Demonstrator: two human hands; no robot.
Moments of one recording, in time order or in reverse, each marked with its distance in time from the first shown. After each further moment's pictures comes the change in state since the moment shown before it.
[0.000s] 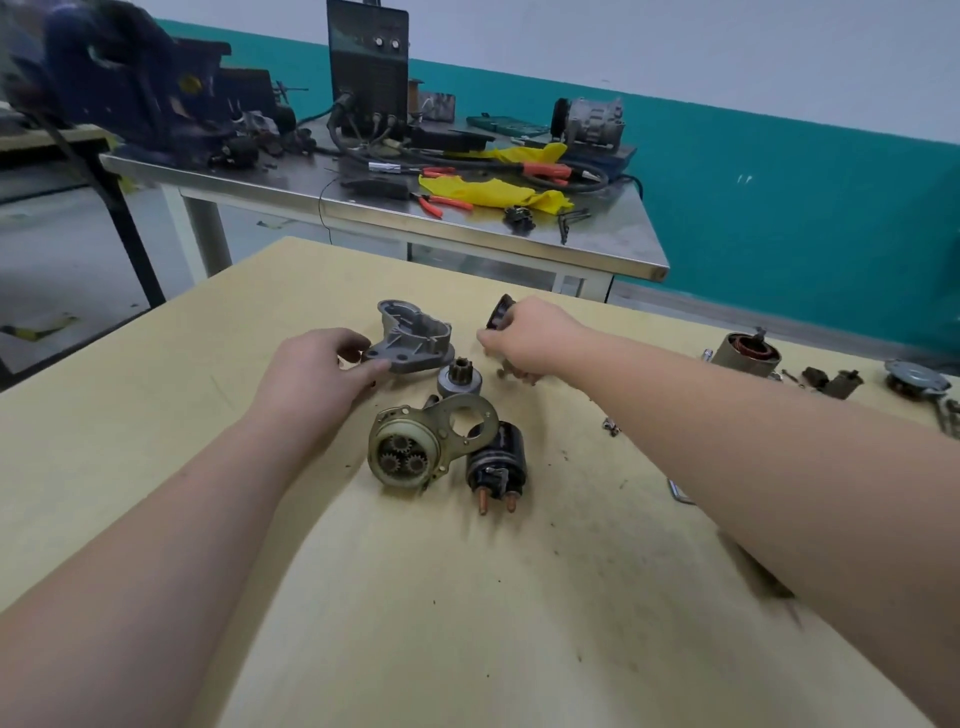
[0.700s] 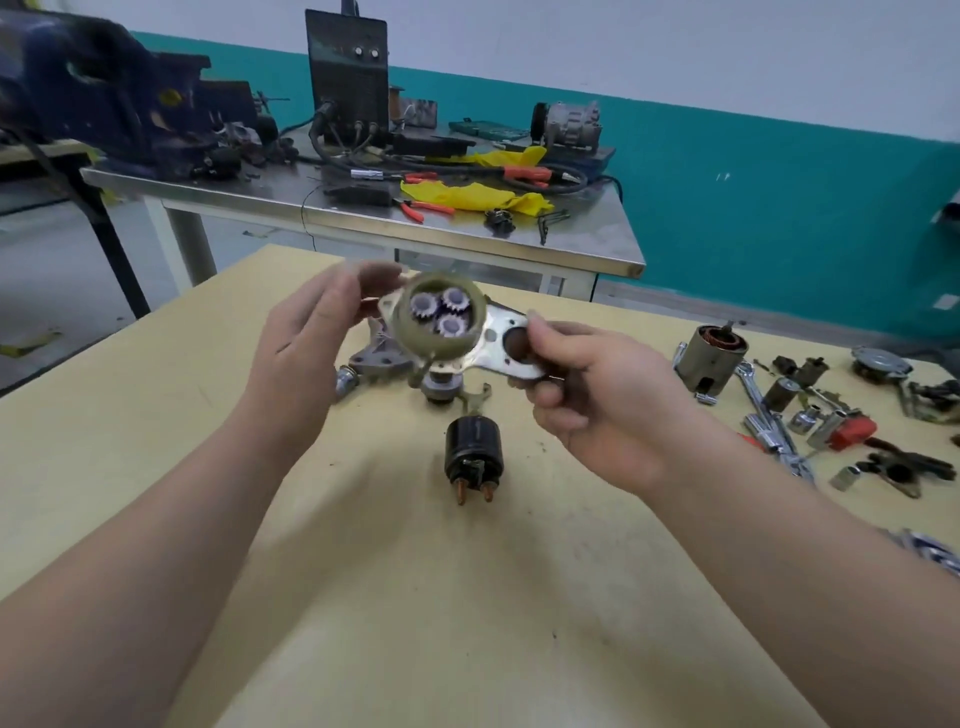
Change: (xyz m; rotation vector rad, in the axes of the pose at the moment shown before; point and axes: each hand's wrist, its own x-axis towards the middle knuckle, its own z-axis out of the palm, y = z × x) left_hand -0.042 0.063 -0.032 -0.797 -0.081 0.386; right_hand -0.153 0.015 -0.025 1.429 -0.118 0.014
